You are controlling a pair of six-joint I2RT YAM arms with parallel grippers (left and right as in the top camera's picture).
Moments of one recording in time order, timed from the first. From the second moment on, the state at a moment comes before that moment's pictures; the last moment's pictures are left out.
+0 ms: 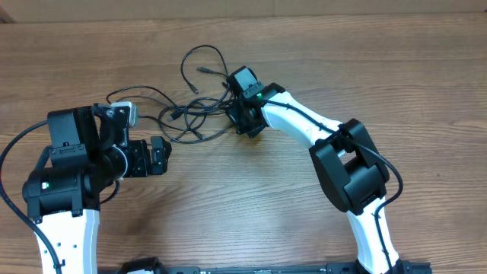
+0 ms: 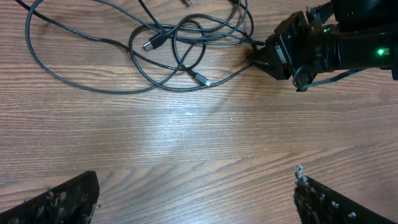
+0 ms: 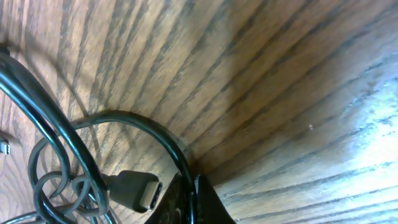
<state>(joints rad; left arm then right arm) 0.15 1.08 1.20 -1.16 0.33 0.04 0.61 2.28 1.66 -0.63 -0.14 1.43</state>
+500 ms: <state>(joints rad) 0.15 1.08 1.20 -1.13 0.34 0.04 0.57 2.26 1.72 -0.78 -0.28 0.85</state>
